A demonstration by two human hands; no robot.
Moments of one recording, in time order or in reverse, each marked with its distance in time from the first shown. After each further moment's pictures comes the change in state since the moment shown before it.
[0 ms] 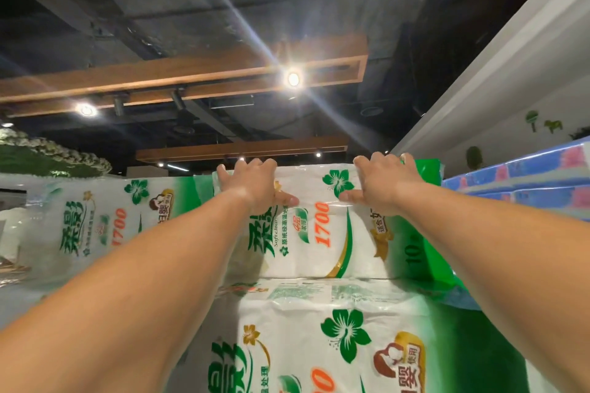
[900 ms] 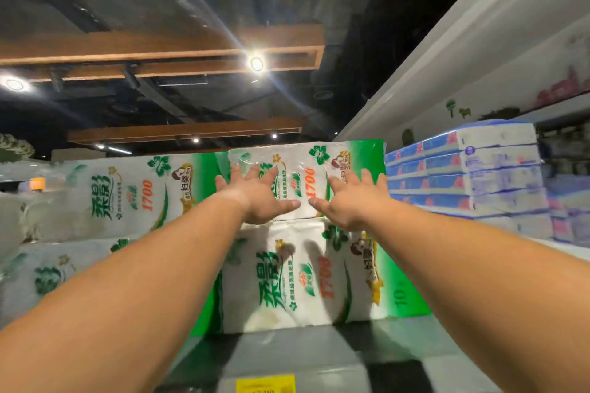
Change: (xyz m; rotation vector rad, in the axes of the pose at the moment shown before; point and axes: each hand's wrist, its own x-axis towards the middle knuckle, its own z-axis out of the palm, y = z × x) left_hand -0.185 -0.038 -0.075 -0.035 -0.294 0.147; right_hand -0.199 -0.110 -0.079 -0.009 -0.259 0.173
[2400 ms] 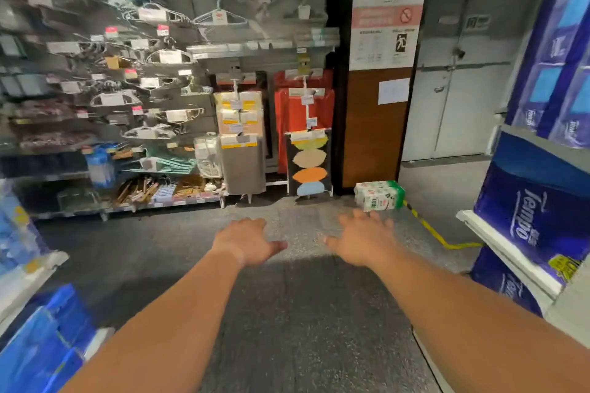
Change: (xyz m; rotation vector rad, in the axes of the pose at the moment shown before) left_hand -0.753 0.572 0.021 -0.353 -0.517 1.606; right_hand -0.983 0.266 -0.157 -0.276 -0.450 1.642
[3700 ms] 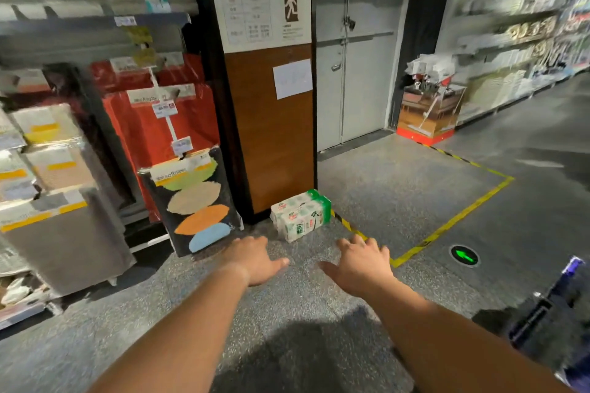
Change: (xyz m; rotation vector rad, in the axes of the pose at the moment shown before) left_hand 0.802 0.289 0.003 0.112 -0.158 0.398; right_hand 0.681 0.307 0.019 0.121 -0.015 0.464
